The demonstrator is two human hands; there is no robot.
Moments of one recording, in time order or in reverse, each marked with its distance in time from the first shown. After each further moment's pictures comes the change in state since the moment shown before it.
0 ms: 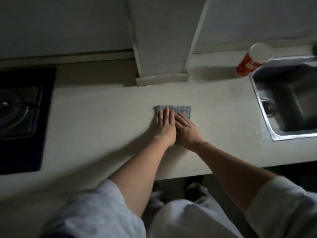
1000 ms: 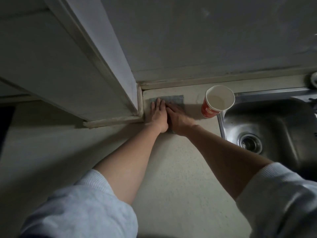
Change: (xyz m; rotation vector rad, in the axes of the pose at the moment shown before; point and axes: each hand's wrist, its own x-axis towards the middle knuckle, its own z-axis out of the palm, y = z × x) left_hand 0.231 0.167 -0.093 -0.136 -0.037 -0.167; right_hand 0.153 0.210 -0.149 0.011 -0.042 -0.046
